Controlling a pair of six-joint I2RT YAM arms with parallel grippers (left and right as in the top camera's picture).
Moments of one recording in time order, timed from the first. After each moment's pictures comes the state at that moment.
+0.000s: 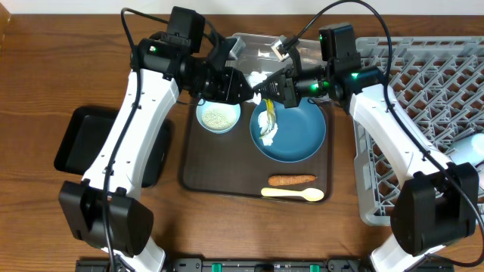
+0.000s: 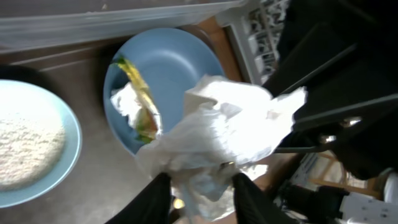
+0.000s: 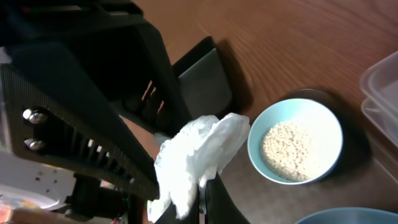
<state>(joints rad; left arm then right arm) -0.26 1.78 1.75 -1.14 0.67 -0.04 0.30 1.81 1.46 -0.47 -1.08 0.01</state>
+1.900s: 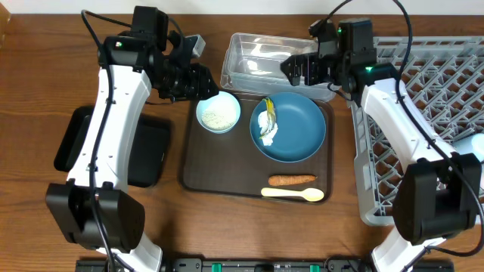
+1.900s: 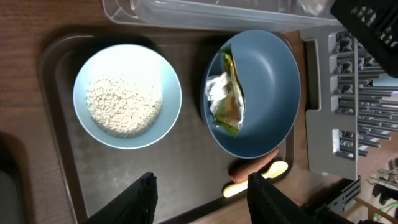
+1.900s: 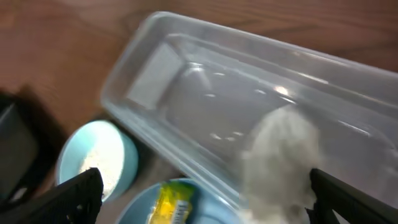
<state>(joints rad) -0.11 1.78 1.75 -1.23 0.52 -0.05 0.21 1.86 1.46 -0.40 -0.46 0.09</state>
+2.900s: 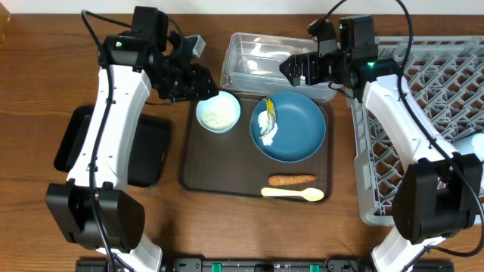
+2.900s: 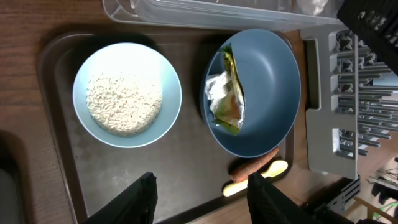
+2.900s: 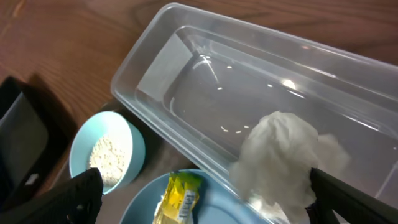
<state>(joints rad) -0.11 1.78 1.75 -1.23 0.52 -0.05 0.21 1.86 1.51 -0.48 -0.47 0.09</state>
